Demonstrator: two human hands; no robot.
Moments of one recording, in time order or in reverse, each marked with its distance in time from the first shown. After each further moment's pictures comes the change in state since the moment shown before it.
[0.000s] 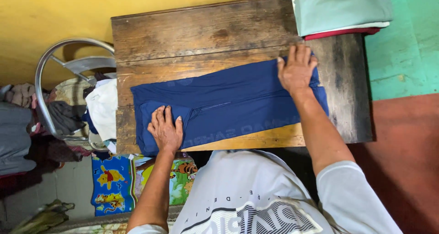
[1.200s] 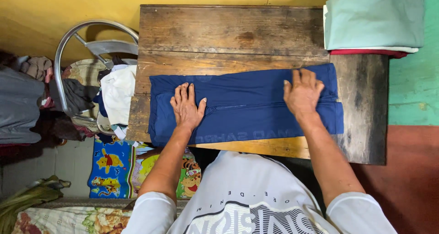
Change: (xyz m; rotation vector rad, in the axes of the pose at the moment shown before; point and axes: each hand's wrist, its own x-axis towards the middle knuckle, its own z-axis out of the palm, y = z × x) left_hand 0.054 0.021 0.018 -0.094 -0.133 0.025; right_hand -0.037 -0.031 0.007 -0.050 0.271 -0.224
